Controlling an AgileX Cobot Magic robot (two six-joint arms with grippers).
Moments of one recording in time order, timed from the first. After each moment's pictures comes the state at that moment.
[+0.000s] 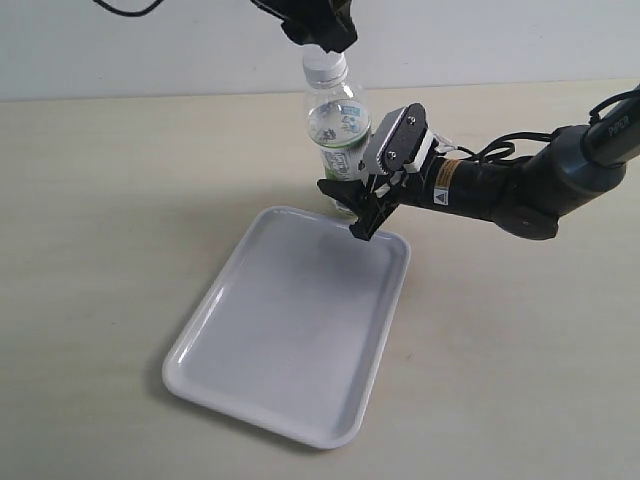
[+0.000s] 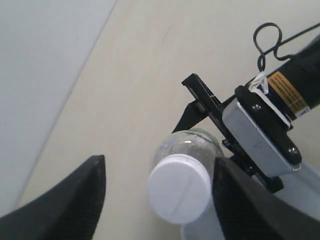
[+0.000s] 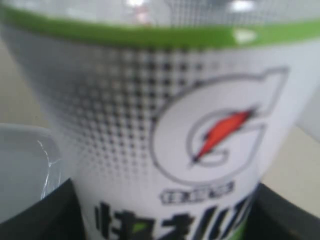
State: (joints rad) left arm -0.63 1.95 -1.91 -0.18 0.89 0.71; right arm 0.10 2.33 -1.13 -0.85 -0.93 0.07
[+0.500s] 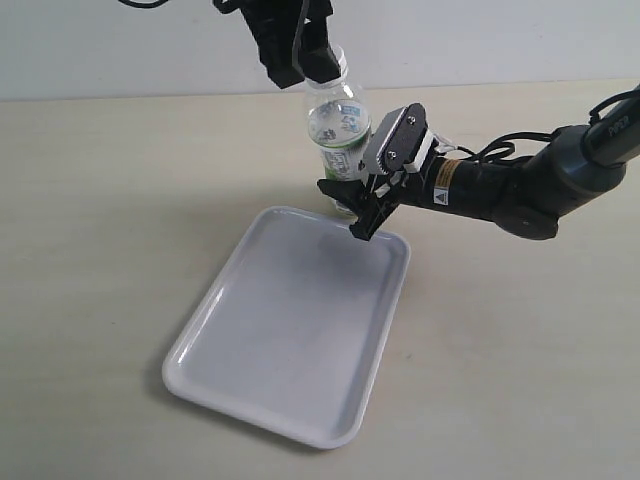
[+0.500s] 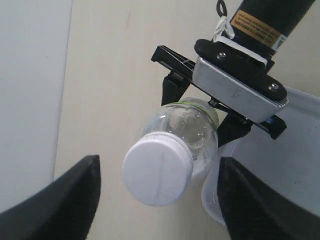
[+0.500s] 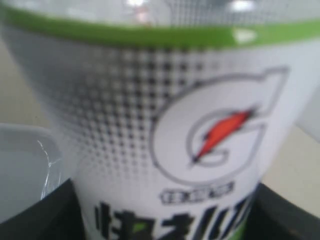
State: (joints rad) left arm -0.63 1.97 -1.91 -0.19 0.97 1.06; right arm 0.10 2.33 -1.13 -0.85 -0.93 0.07
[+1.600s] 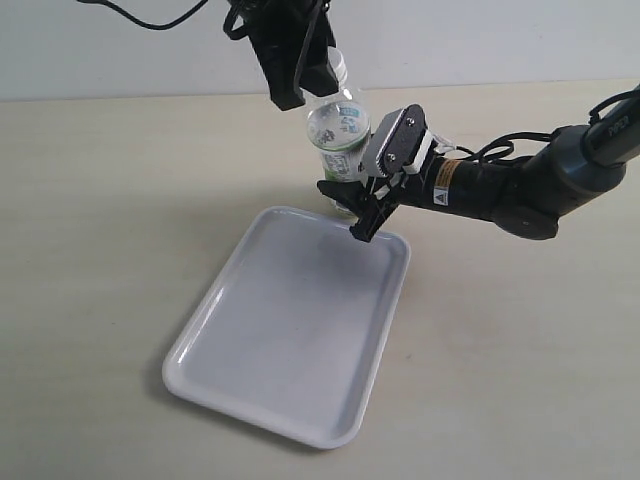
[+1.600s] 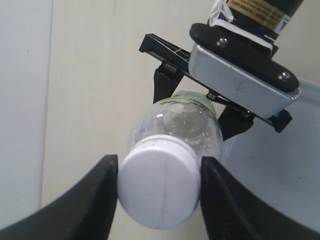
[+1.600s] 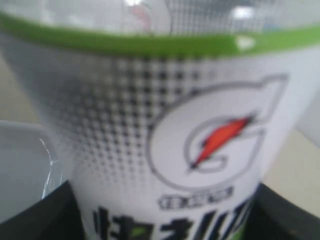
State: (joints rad) left arm -0.63 2.02 -1.91 -0.19 0.96 1.10; right arm 0.10 2.33 -1.13 -0.86 -0.93 0.05
